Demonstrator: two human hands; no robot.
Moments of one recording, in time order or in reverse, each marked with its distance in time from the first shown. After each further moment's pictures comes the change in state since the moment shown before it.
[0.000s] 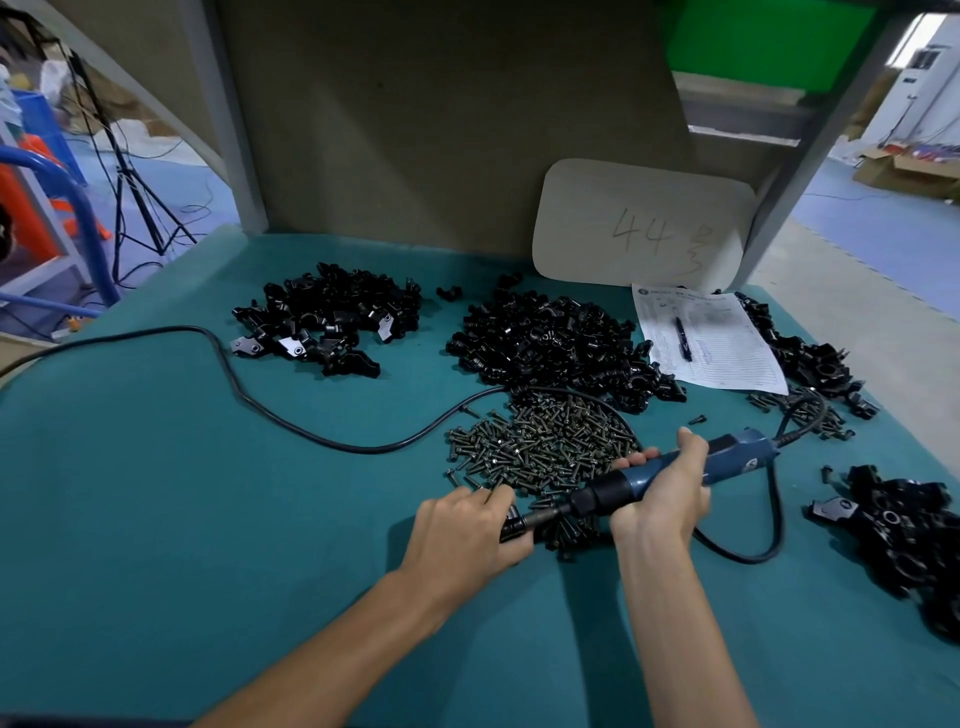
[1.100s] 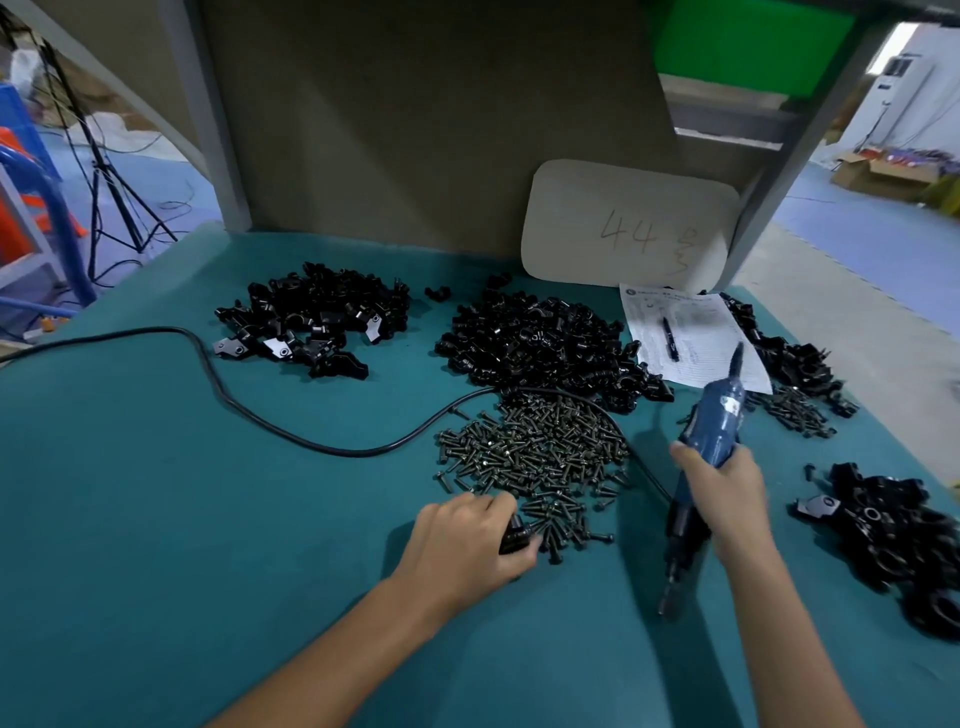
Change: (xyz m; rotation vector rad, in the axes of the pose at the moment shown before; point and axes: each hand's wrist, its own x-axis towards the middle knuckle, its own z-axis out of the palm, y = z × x) left_hand -0.001 0.004 0.002 -0.060 -0.002 0.077; right_hand 0.057 -0.069 -0.038 -1.338 -0.160 -0.395
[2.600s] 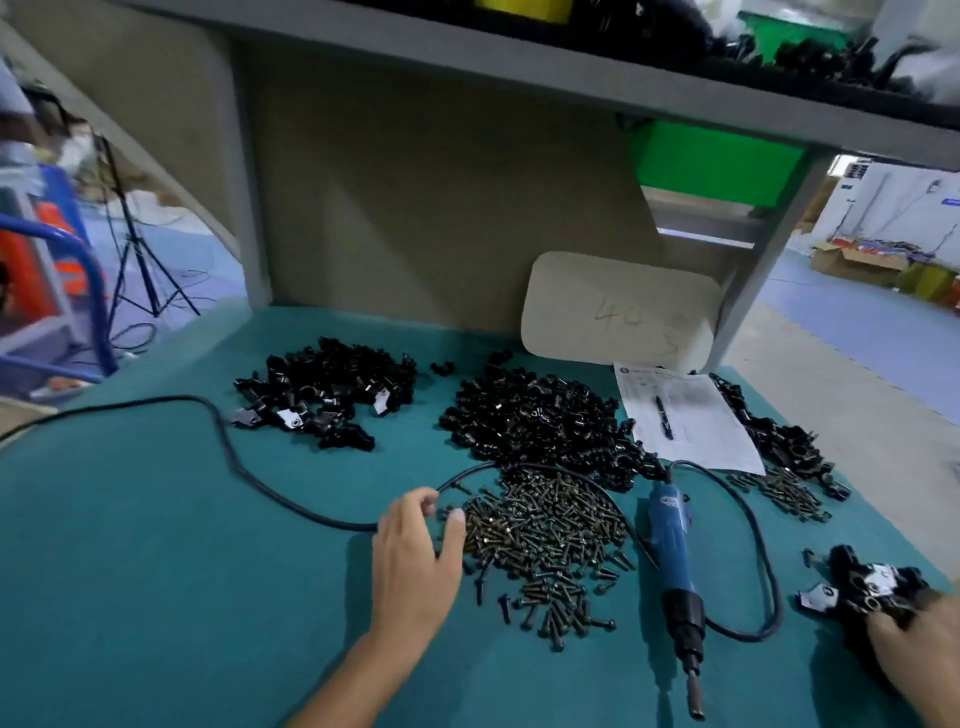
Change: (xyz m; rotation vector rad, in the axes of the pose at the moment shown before) left_hand 0.020 -0.041 0.007 -0.428 0.237 -0.655; right_hand 0.072 0.087 -0.120 -0.557 0.339 0.102
